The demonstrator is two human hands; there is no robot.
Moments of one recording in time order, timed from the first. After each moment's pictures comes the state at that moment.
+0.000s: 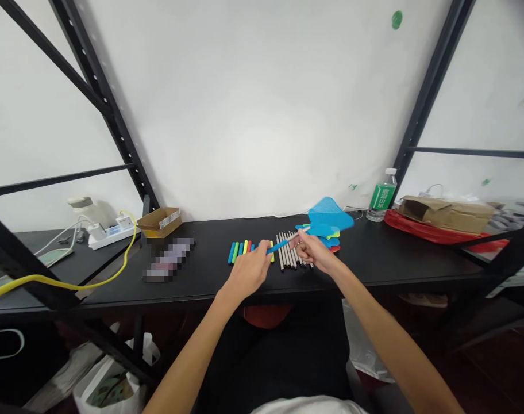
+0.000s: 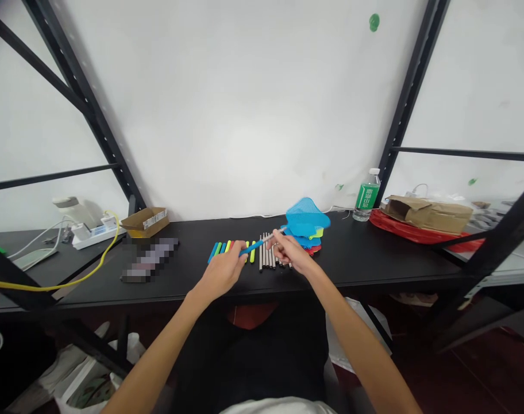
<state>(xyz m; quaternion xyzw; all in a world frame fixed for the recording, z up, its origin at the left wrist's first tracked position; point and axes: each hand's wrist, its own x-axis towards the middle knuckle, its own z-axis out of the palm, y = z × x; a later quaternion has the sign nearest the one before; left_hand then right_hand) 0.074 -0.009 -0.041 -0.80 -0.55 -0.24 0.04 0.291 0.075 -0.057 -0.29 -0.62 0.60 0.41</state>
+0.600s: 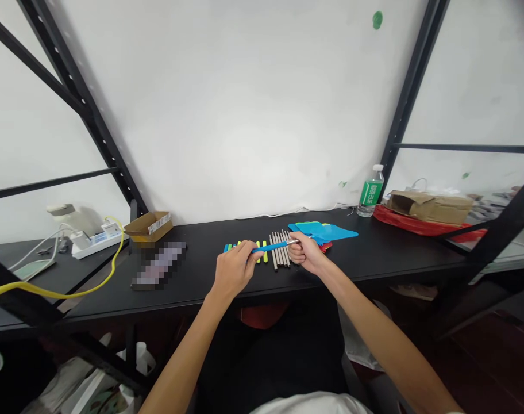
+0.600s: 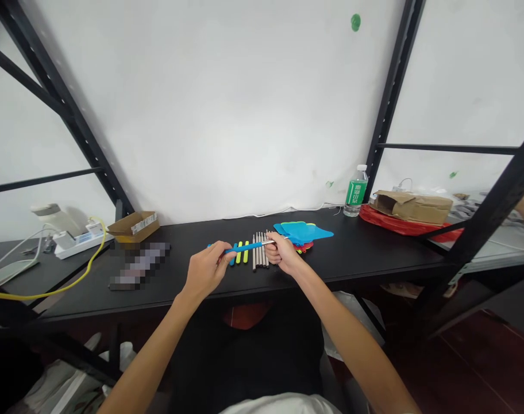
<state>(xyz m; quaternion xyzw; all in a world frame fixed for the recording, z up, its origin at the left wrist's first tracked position) 0.061 -0.008 -0.040 -0.78 -0.51 -0.35 0.10 0.281 0.076 -0.062 -0.27 -0.49 0.71 0.43</state>
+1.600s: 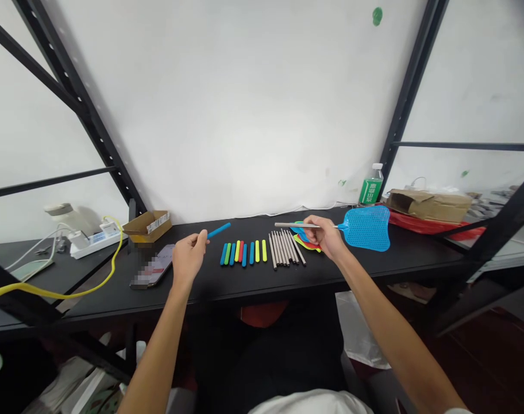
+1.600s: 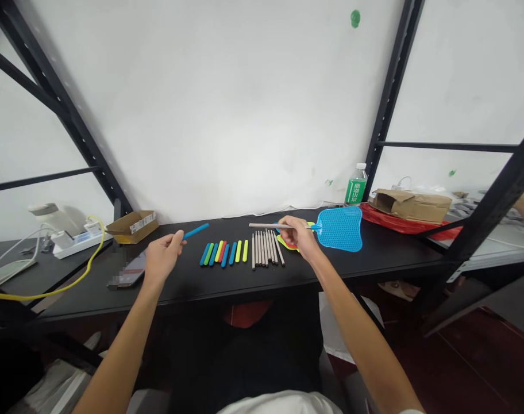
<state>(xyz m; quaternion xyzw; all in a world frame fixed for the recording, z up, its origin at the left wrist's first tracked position) -0.028 0.016 -0.027 -0.54 -0.67 -0.50 -0.04 0.329 0.078 -0.030 -0.23 -0.58 0.54 0.57</state>
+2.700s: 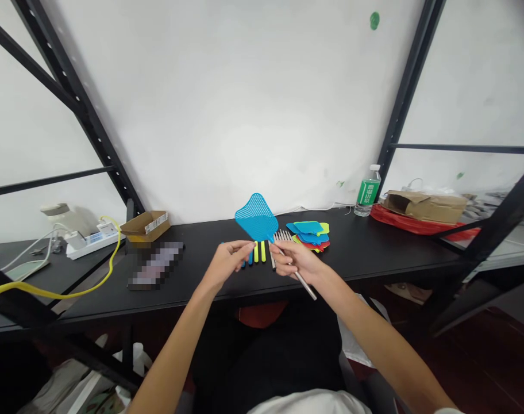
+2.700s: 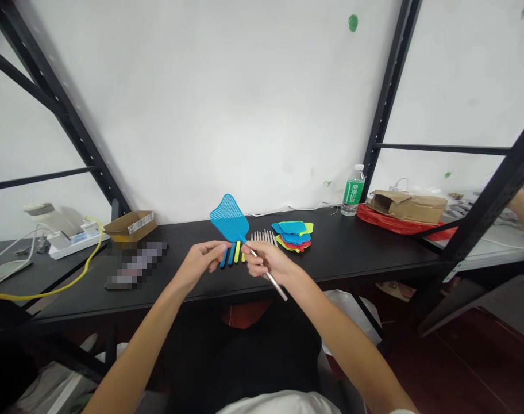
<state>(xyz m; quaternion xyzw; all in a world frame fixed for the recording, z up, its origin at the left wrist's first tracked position) 0.047 0.009 -0.033 -0.62 -0.48 -0.48 -0.40 0.265 0.035 -0.038 -0.13 -0.49 0.81 0.31</state>
